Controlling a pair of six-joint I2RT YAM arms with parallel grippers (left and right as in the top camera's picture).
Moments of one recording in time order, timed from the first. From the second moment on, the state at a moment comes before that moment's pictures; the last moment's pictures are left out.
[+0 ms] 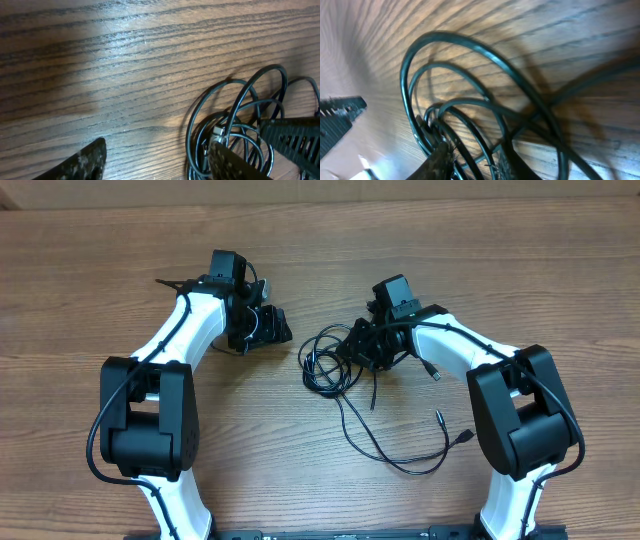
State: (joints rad) left arm -0.14 2.00 1.40 -0.74 0.41 -0.24; right arm 0.39 2.02 1.25 -0.43 -0.52 0.77
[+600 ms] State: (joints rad) left arm -0.12 2.00 1.40 -0.77 0.31 -0.31; right arm 0.66 1.85 1.31 -0.48 -0.22 0.48
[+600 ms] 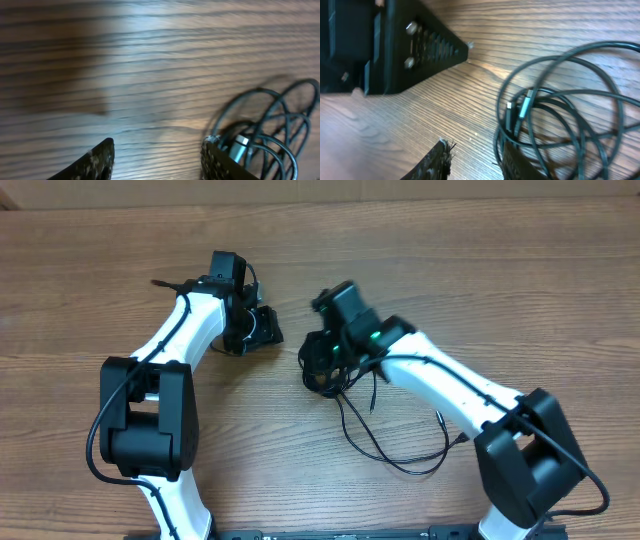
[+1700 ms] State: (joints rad) left arm -0.03 2.00 1.40 -0.77 0.31 -0.37; right arm 0.75 2.06 1.31 -0.32 0.00 0.46
